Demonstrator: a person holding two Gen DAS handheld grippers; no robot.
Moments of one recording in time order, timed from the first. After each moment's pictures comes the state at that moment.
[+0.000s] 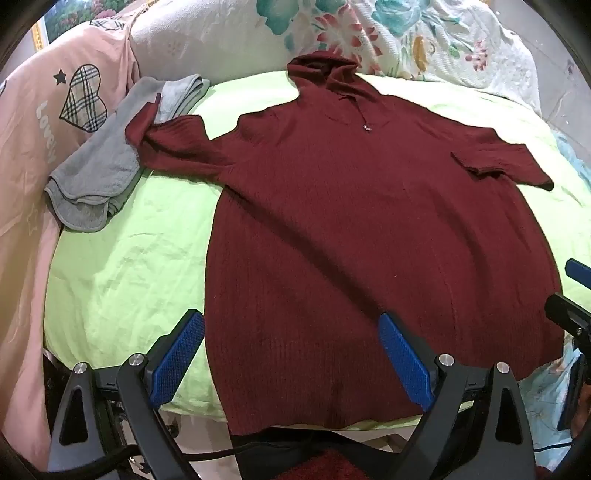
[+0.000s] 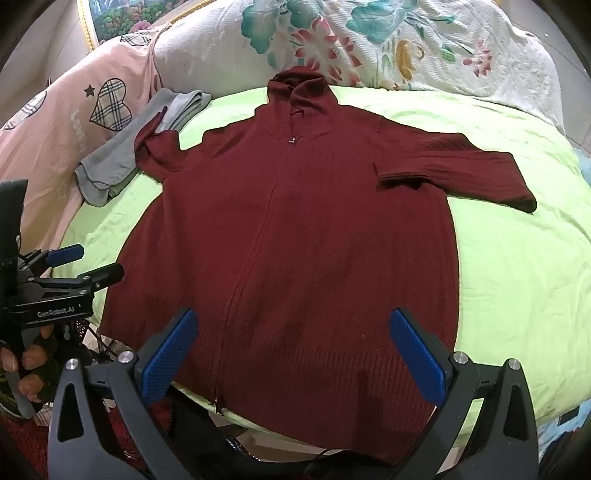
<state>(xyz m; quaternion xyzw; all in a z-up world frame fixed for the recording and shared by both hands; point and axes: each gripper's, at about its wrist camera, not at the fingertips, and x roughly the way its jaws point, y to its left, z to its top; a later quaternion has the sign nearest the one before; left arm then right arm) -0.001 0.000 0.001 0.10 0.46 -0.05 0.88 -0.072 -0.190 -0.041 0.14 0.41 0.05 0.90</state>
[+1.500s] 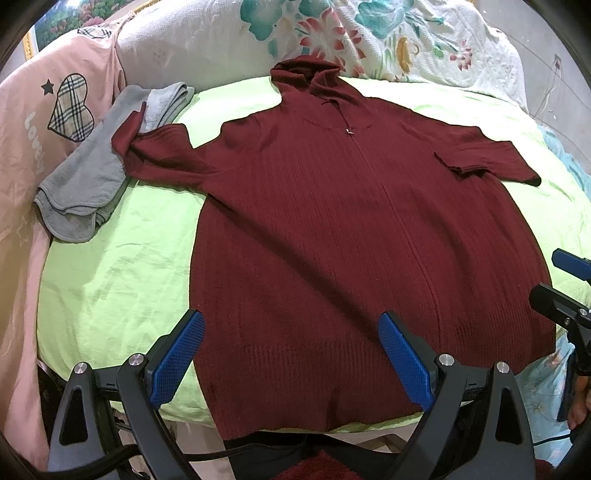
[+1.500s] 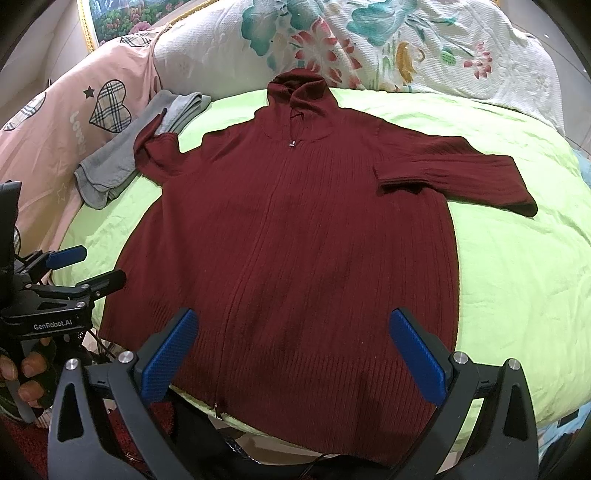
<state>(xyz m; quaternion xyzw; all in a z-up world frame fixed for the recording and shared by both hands) 0.000 -0.009 0.003 0.09 0.46 -0.08 0.88 -0.068 -0.193 -0.040 0.13 0.41 0.05 0.90</state>
